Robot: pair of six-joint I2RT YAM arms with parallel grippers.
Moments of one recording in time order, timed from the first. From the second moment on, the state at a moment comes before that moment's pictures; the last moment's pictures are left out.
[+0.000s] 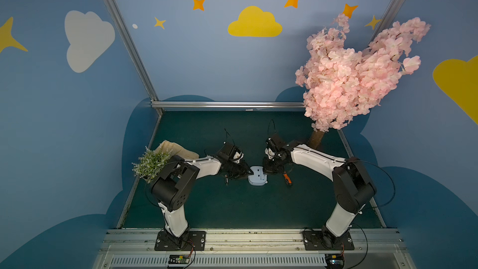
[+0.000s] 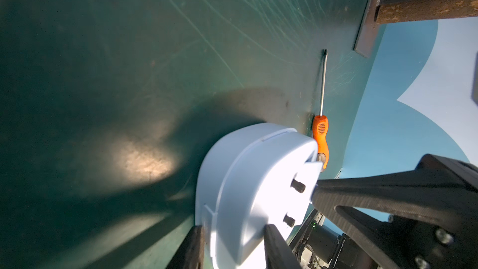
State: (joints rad) left arm -0.54 1.80 0.92 -0.13 0.63 -0.82; right arm 0.65 1.76 1.20 -0.74 -0.30 0.61
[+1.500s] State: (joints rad) left arm -0.55 1.80 0.92 -0.13 0.63 -0.82; right arm 0.70 1.85 1.32 -0.87 -0.20 0.58
